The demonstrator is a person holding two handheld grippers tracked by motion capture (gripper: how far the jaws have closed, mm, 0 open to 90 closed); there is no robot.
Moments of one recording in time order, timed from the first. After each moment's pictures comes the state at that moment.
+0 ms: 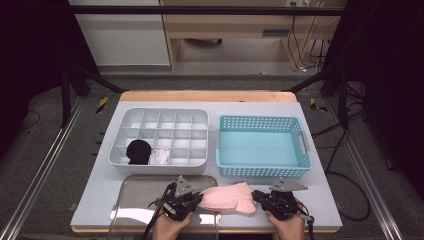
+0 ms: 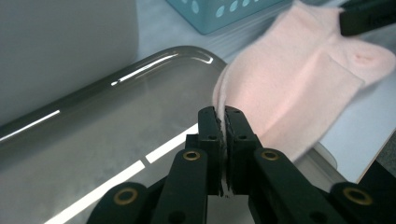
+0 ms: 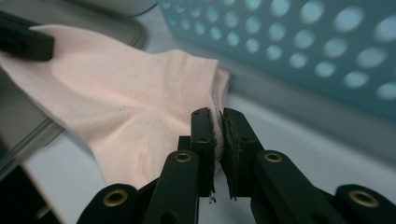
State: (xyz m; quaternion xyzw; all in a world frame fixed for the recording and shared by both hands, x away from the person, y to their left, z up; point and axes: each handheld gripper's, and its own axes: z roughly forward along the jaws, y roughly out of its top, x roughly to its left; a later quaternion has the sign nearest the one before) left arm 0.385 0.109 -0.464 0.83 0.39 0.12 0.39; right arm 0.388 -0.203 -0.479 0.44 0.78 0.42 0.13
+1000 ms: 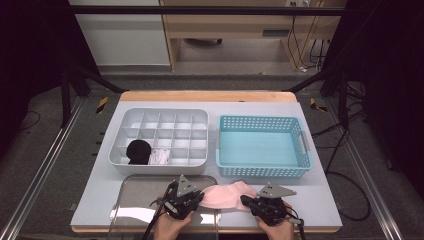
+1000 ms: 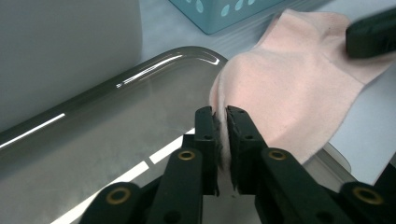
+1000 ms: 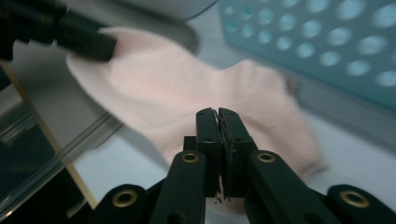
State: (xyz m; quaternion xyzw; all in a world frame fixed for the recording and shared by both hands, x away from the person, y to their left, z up) left arm 0.388 0.111 -0.467 0.83 0.39 0.13 0.39; right arm 0.375 -0.177 -0.481 0.41 0.79 0.45 0.12
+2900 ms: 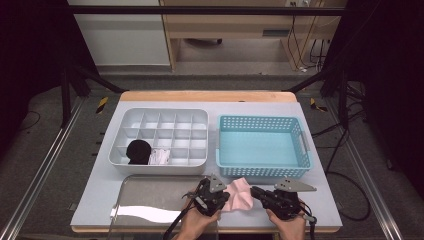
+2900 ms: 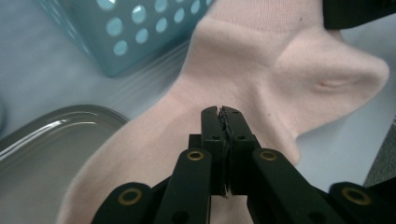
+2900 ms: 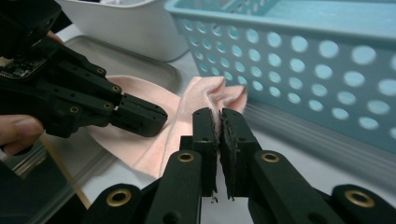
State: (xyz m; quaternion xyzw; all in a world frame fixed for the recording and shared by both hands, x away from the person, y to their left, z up) left arm 0.401 0.042 -0.467 0.85 0.34 0.09 0.39; right arm 0.379 -0.202 -0.461 0.43 0.75 0.49 0.11
